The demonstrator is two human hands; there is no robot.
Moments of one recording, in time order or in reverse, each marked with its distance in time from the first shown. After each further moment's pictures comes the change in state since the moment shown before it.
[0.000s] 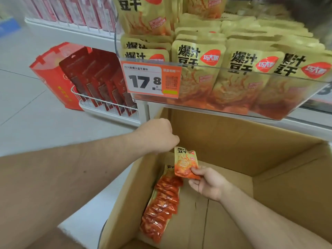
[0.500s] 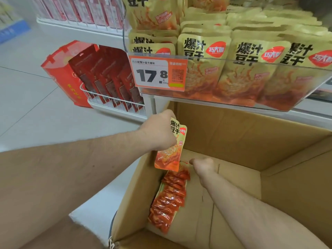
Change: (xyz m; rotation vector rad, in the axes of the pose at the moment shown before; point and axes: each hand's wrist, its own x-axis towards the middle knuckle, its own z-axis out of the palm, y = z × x) left_hand -0.007 -0.014 0.007 -0.080 0.130 0.030; right_hand 0.039 0.013 0.032 -0.628 0.631 -0.229
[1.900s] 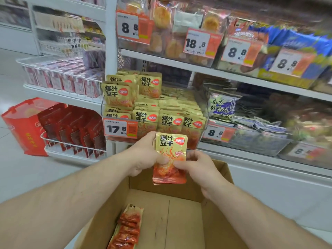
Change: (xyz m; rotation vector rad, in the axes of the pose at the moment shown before) left_hand -0.084 0.094 -0.027 -0.758 -0.180 0.257; right_hand -0.234 -0.071 -0.194 0.168 -0.081 -0.622
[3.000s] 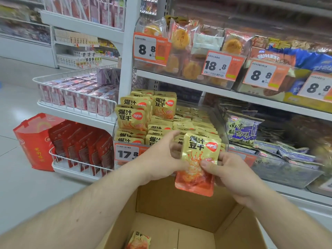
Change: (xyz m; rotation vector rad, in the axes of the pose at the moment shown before) left_hand 0.020 0.043 -0.032 0.127 -0.047 0.263; right_hand 0.037 -0.062 -0.024 0.086 -0.161 -0.134
